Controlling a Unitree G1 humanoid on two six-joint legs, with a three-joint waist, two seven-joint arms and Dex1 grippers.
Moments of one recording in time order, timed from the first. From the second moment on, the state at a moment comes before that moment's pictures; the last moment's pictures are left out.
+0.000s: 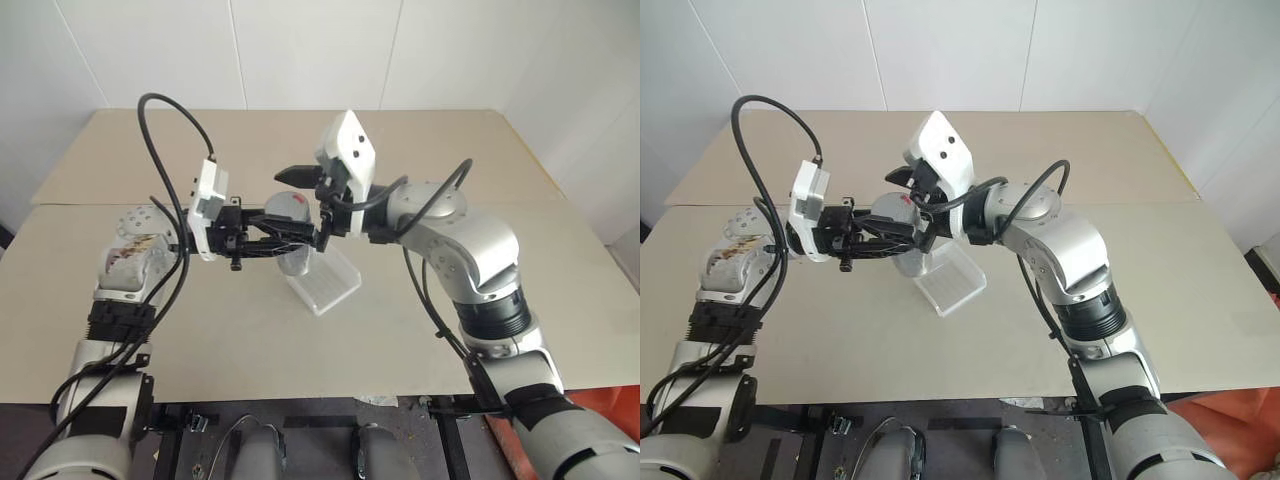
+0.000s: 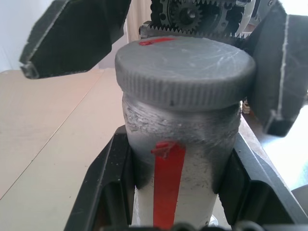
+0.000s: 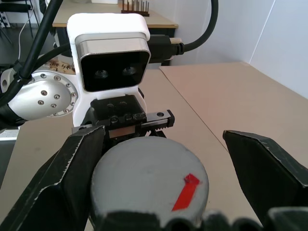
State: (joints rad) left arm -0.75 0.58 0.01 0.24 -0.51 0.29 -1.43; right arm -0.95 -0.32 0.23 -0.20 0.45 0.77 0.71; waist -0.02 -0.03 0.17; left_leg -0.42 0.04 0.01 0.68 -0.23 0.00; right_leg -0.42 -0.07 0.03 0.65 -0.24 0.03
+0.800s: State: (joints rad) left arm -0.74 0.61 0.02 0.24 -0.51 0.30 -1.43; right arm -0.85 -0.45 0.17 -0.32 0.50 0.77 0.74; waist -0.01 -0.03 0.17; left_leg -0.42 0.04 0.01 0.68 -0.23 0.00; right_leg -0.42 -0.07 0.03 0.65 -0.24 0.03
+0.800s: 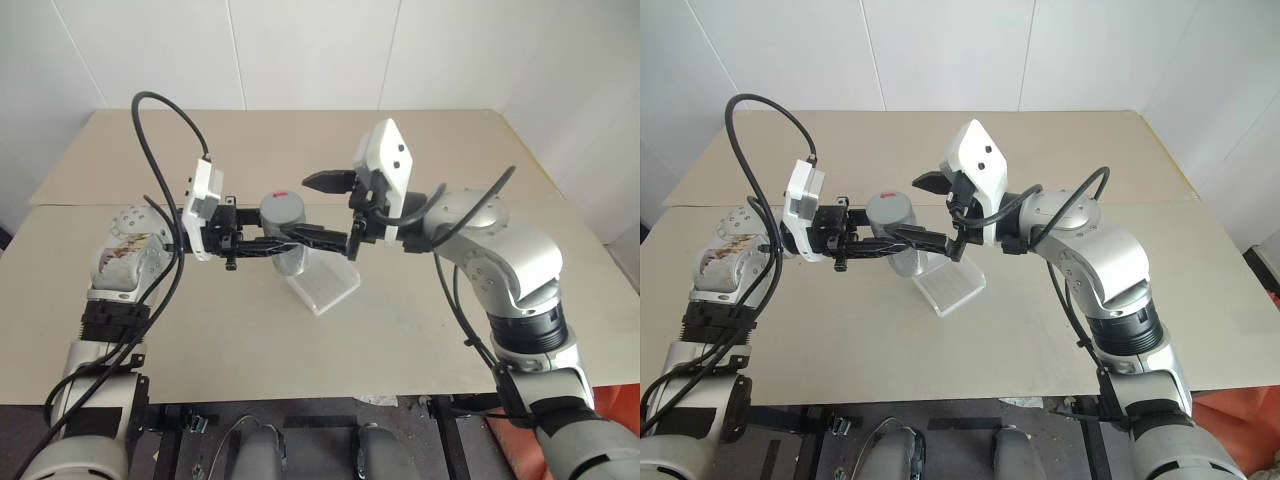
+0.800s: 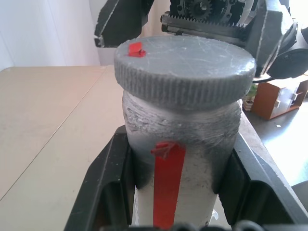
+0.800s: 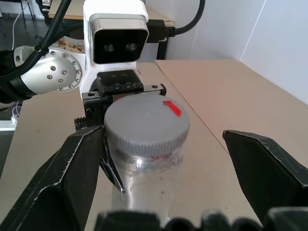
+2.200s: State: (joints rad) left arm -0.73 0.60 0.02 0.22 -0.51 0.30 -1.46; right arm -0.92 -0.32 0.23 -0.24 0.42 0.76 0.72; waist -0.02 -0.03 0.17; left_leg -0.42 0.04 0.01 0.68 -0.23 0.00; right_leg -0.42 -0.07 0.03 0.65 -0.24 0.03
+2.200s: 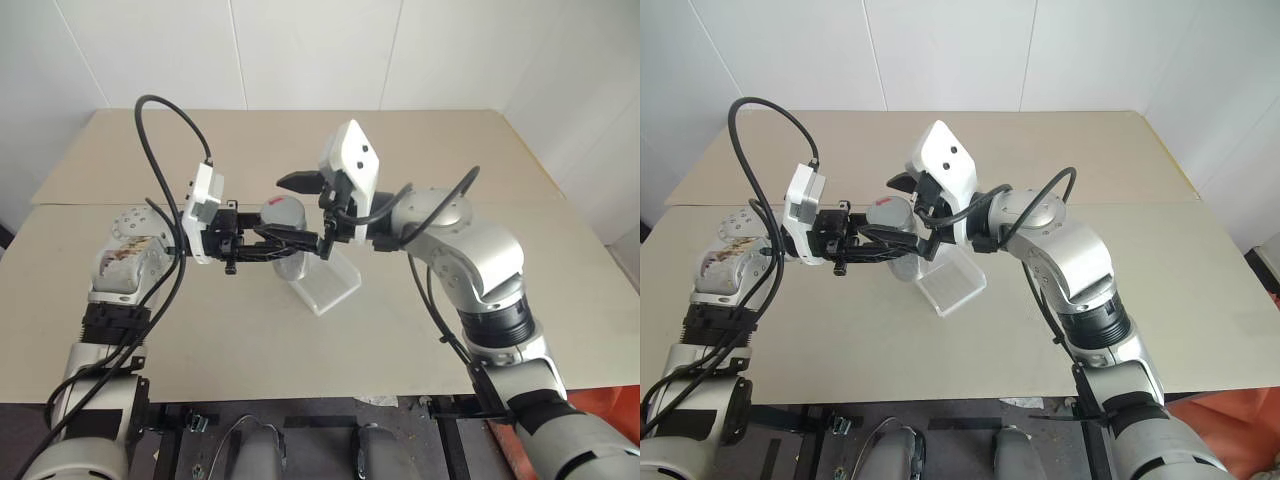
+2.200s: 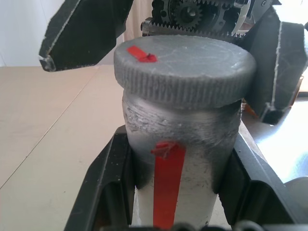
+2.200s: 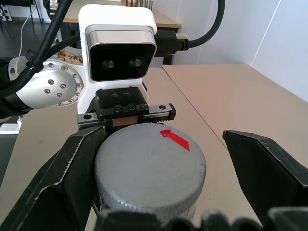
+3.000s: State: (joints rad) left arm -0.73 0.62 0.02 0.22 -0.51 0.30 -1.47; right arm -0.86 -0.42 0.19 -0.31 0.46 0.75 0.79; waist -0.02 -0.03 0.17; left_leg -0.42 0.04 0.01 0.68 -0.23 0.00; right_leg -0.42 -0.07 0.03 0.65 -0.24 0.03
